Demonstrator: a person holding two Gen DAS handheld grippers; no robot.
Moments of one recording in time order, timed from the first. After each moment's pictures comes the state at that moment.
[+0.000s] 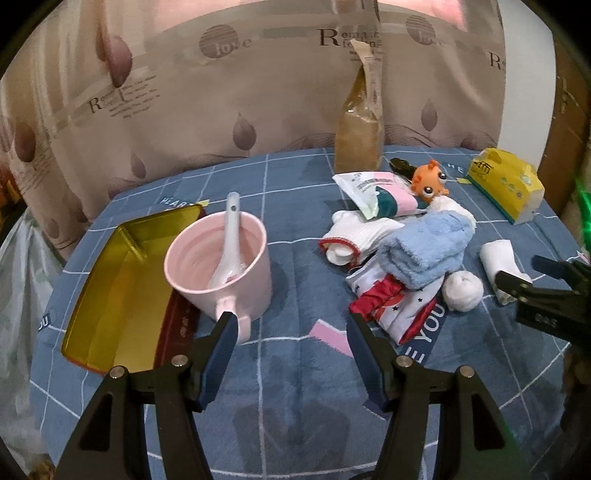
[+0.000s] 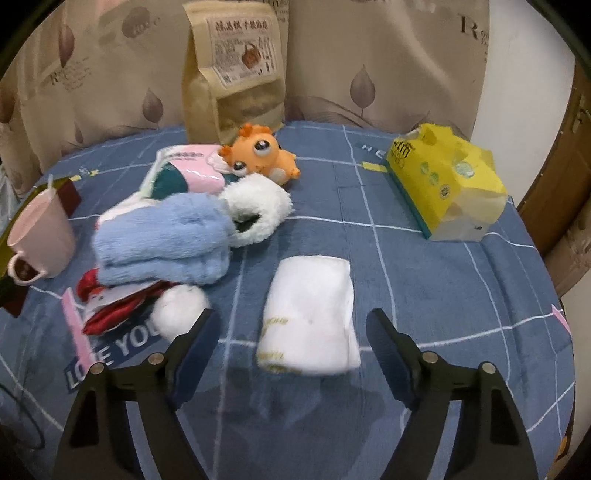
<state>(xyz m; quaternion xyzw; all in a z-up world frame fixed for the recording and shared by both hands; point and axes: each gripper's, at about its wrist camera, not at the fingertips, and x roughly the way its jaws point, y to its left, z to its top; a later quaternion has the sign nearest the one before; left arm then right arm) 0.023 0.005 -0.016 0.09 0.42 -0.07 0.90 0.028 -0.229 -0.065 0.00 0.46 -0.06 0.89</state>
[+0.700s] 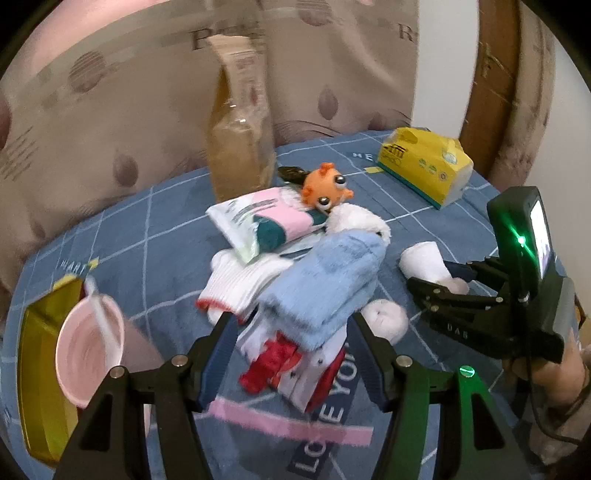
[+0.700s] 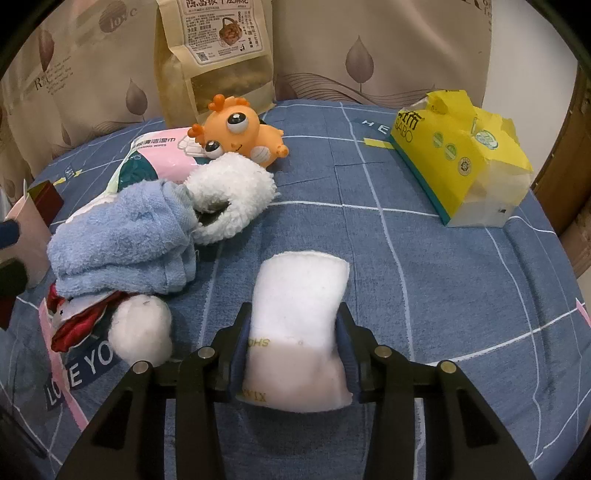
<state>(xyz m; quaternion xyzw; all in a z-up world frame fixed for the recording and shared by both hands) 0.068 -0.075 -0.018 0.13 0.42 -0.26 0.86 0.051 -0.247 -0.095 0.02 0.47 -0.05 0.88</state>
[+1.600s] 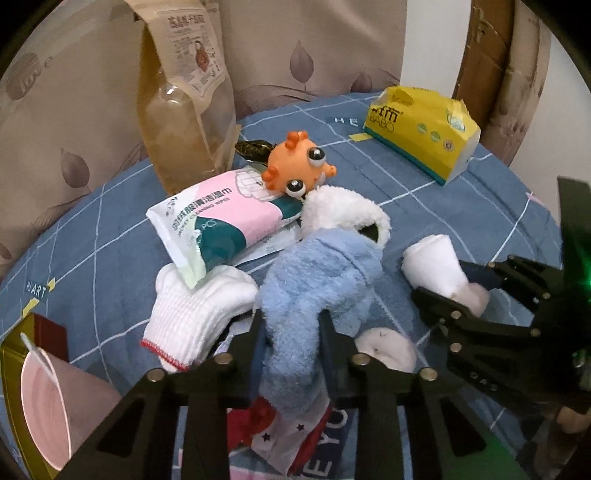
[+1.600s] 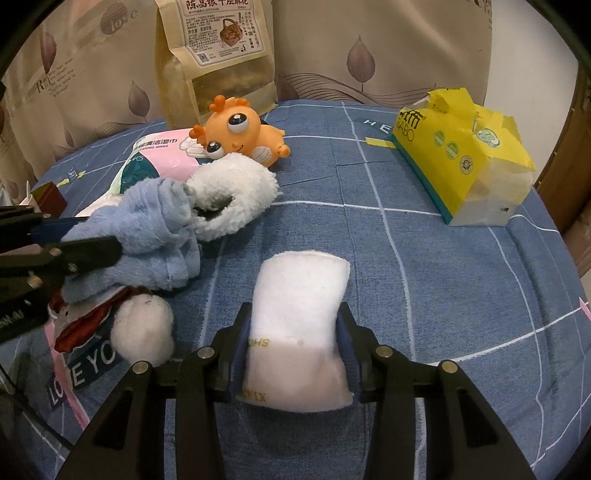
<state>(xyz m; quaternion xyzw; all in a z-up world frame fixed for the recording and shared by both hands) 0.109 -0.120 -0.051 0.16 0.47 -0.27 0.82 0.047 -0.246 -0.096 0.03 0.47 -0.05 0.88</state>
